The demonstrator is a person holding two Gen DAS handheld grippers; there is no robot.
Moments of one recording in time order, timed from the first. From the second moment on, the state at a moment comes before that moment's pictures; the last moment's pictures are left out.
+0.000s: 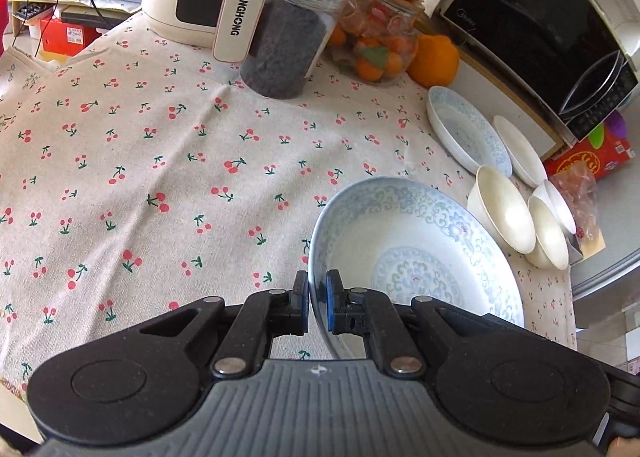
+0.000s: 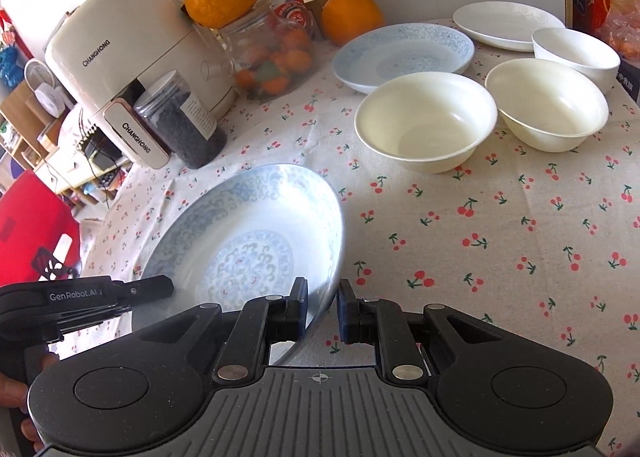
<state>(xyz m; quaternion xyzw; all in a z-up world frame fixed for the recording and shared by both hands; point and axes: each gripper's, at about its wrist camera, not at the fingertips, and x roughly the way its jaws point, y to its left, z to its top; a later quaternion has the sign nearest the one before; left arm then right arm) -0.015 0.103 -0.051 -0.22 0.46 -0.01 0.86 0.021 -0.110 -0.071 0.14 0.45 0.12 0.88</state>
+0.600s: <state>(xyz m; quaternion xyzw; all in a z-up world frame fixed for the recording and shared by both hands) -0.019 0.073 -0.062 -0.14 0.47 -0.01 0.87 0.024 -0.118 -0.090 0.12 0.48 0.08 0.86</state>
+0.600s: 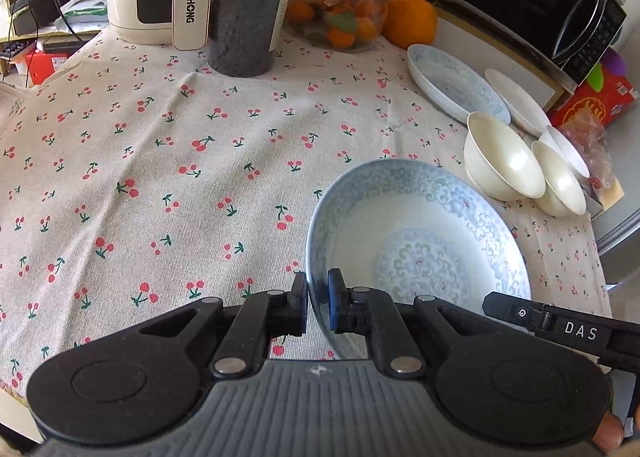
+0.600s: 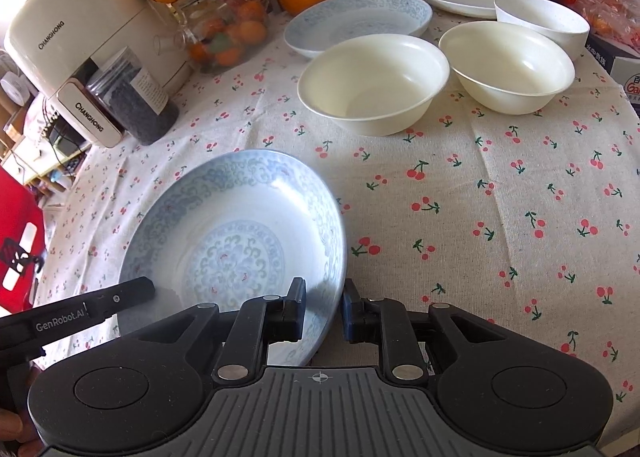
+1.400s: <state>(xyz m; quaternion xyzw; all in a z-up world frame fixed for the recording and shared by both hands) -0.016 0.074 -0.050 -0.10 0.43 0.01 0.90 0.025 -0.126 -0.079 0.11 0.46 0.06 0.88</state>
